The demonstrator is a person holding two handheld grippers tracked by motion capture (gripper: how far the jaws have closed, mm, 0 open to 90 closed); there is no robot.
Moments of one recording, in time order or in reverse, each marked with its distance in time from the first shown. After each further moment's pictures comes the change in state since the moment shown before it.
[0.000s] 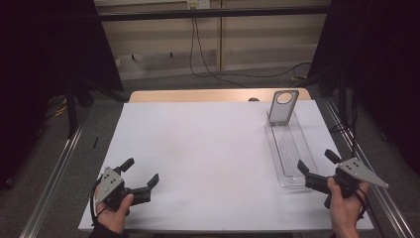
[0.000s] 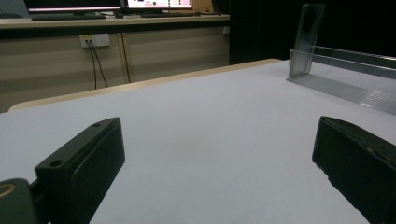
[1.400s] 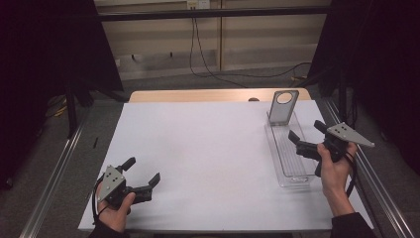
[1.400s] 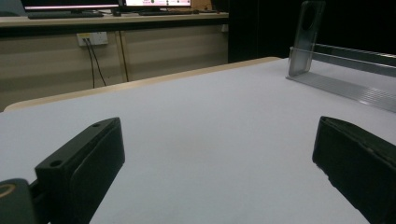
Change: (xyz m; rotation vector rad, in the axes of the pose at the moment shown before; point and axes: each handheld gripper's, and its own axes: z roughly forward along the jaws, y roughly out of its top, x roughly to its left) left arm 0.000 0.000 0.005 0.004 -0.006 -0.005; right arm -0.011 0.050 0.064 -0.005 0.051 0.002
